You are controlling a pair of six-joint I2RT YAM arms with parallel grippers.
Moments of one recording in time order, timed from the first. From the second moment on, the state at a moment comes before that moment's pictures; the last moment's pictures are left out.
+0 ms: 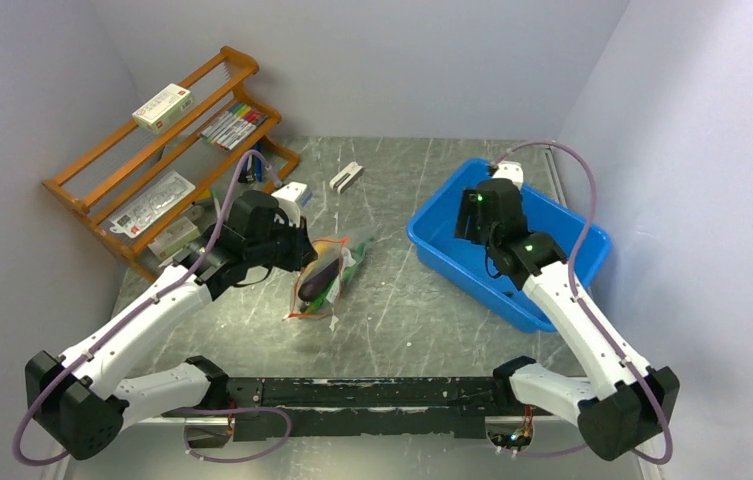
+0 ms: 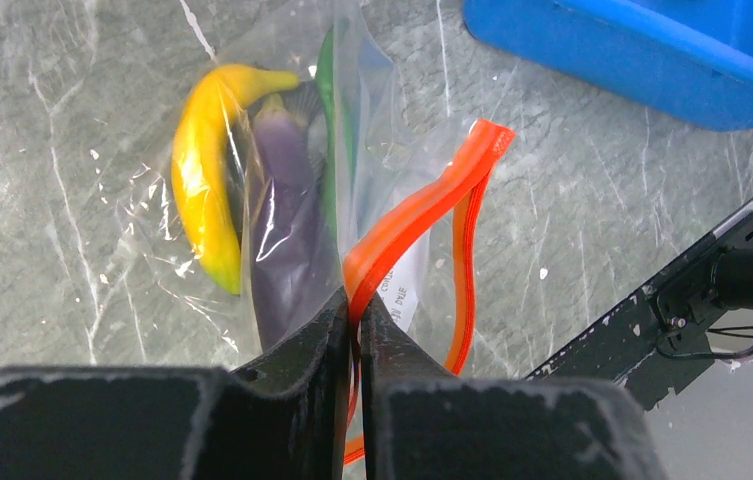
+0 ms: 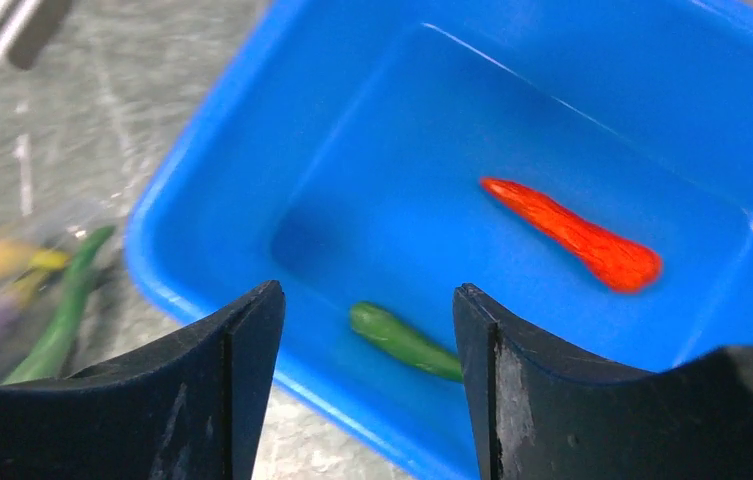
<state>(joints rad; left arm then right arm) -0.60 1.08 0.96 -0.51 0.13 -0.31 0.45 1.07 1.02 -0.57 0.40 0.32</state>
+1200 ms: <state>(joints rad) -0.60 1.08 0.91 -0.50 0.13 -0.31 -0.07 1.45 0.81 -0.34 0.26 0.75</state>
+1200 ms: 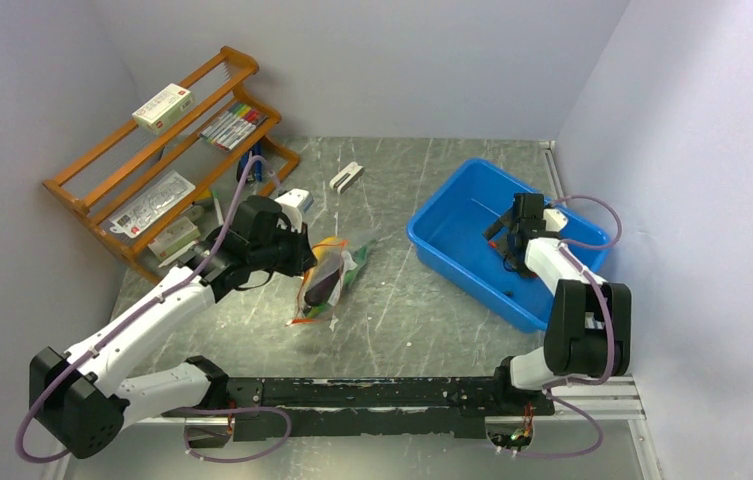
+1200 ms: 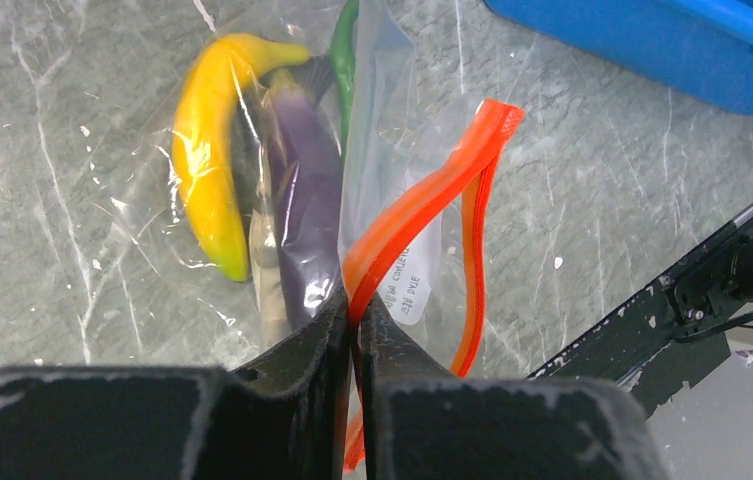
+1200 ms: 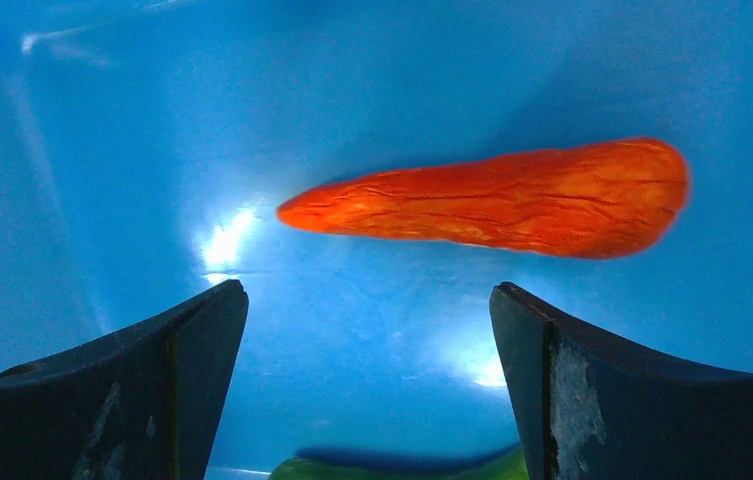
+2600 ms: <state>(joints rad) -0.60 1.18 0.93 -0.49 0.19 -0.30 -0.07 1.65 1.05 -0.38 0.07 -0.31</state>
